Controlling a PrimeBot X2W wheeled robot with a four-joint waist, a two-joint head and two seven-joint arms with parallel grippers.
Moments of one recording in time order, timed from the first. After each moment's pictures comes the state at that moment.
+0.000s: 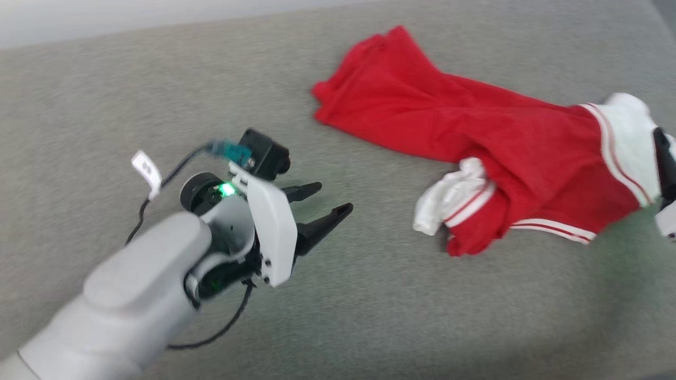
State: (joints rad) left arm -0.78 0.51 -0.96 0.23 -1.01 -0.13 0.26; right arm -0.55 -0.55 0.11 0.68 0.69 0.13 -0.09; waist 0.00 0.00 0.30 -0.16
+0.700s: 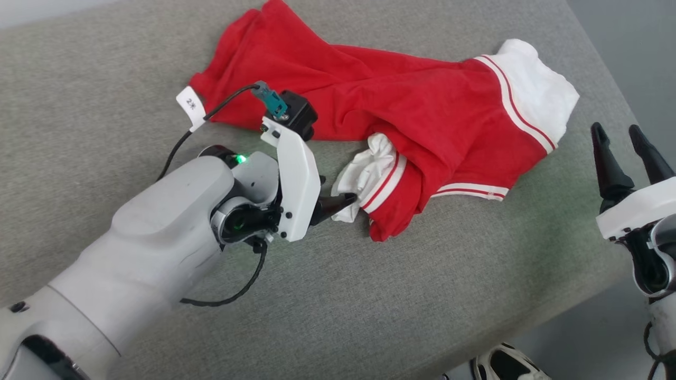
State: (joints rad) left arm -1.05 0.40 -1.15 0.53 -1.26 -0.13 0.55; right arm -0.49 -0.38 0.07 0.51 0.63 0.13 -0.10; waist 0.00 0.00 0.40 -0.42
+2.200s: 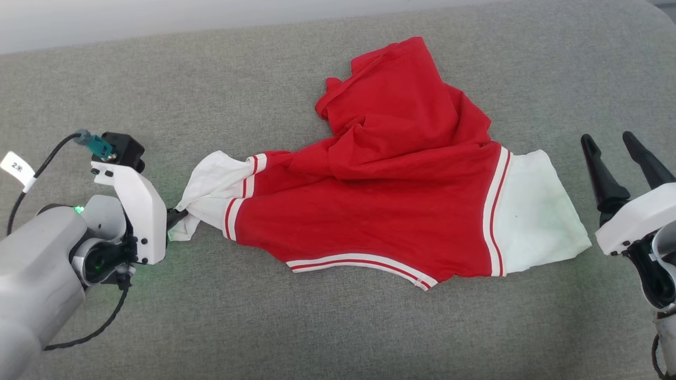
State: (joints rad) left arm -0.95 0.74 -1.25 0.62 -1.39 -0.06 0.36; right arm -0.38 -0.37 0.01 0.27 0.51 0.13 0.09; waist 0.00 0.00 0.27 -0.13
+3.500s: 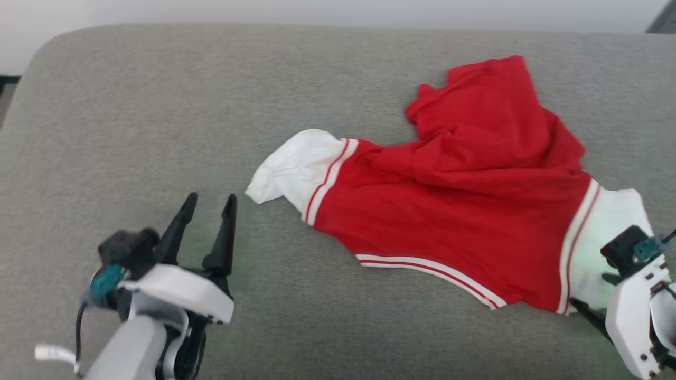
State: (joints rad) left arm -0.32 0.40 -0.47 0.27 -0.71 0.05 -0.26; right arm -0.19 -0.83 0.43 -0.01 0.63 0.13 0.64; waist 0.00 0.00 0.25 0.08
